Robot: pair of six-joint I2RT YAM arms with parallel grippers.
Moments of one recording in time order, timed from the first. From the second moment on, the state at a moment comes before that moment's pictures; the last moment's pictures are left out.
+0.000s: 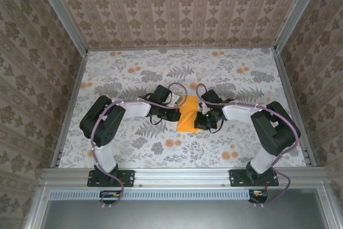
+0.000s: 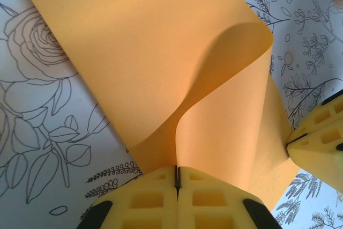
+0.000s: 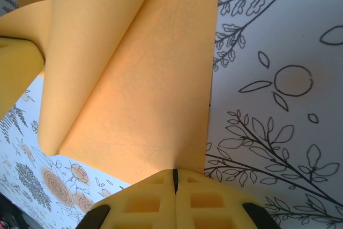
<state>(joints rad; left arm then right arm) -0.69 1.84 0.96 -0.16 0.47 -0.27 0.50 1.67 0.82 -0.40 -0.42 0.63</state>
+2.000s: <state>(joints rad) -0.71 1.85 1.00 -0.20 0.42 -0.23 0.47 1.80 0.92 -0.17 -0.50 0.71</state>
